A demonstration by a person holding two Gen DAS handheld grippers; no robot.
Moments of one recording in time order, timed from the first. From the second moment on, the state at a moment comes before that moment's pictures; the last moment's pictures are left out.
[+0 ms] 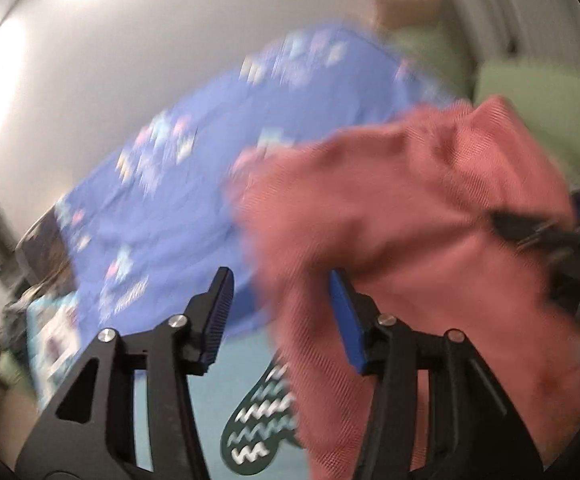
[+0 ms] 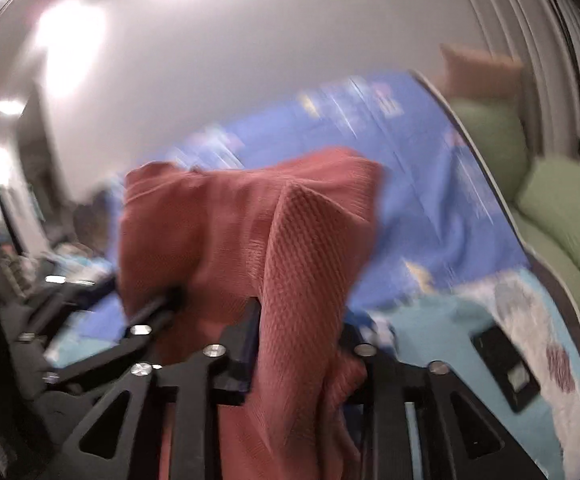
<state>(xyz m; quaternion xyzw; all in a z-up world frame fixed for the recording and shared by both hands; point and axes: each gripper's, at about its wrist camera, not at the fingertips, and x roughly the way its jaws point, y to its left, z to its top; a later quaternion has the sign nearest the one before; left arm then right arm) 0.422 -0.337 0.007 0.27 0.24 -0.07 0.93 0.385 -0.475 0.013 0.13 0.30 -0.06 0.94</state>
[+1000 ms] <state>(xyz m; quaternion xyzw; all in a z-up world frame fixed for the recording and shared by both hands) 0.314 -0.258 0.028 0.12 0.24 -0.17 0.95 0.260 -0.427 0.031 0.06 0.27 -0.11 0.96</state>
